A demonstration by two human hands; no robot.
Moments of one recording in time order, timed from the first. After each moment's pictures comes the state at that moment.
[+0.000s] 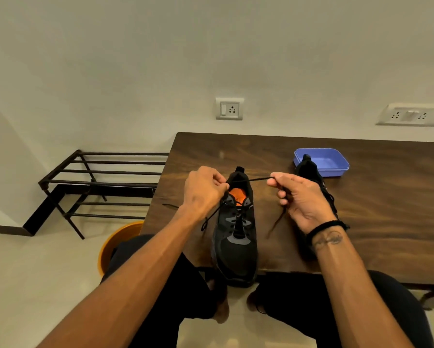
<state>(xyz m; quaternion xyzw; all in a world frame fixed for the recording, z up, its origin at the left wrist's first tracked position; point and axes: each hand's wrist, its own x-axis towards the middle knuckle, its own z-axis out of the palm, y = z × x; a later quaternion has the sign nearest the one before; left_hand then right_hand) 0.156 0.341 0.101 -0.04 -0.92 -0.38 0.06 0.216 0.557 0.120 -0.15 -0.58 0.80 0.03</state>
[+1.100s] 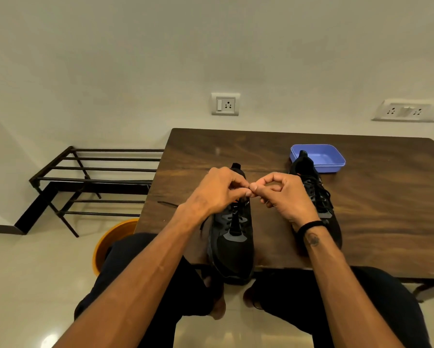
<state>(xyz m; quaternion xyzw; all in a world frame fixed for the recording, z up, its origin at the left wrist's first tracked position) 0.165 0.357 0.115 -0.29 -0.89 -0.36 -0.01 0.220 0.548 0.112 -0.03 -0.80 0.60 0.04</state>
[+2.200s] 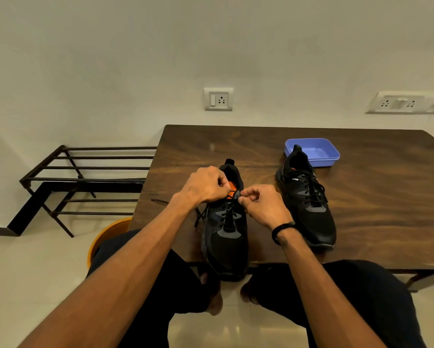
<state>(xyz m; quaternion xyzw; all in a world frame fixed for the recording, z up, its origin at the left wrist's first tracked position) 0.134 0.360 0.094 -0.17 -0.95 -0.24 -0.08 0.206 0.529 0.064 -0.13 -0.88 0.46 0.01</state>
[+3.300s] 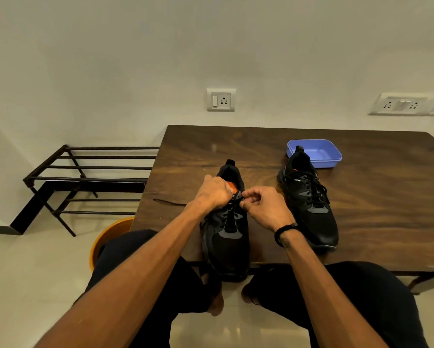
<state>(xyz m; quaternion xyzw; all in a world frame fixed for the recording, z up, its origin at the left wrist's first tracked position) 0.134 0.378 0.067 -0.10 -0.95 -0.27 -0.13 0.207 0.531 0.064 -0.11 -0.90 0.43 0.01</state>
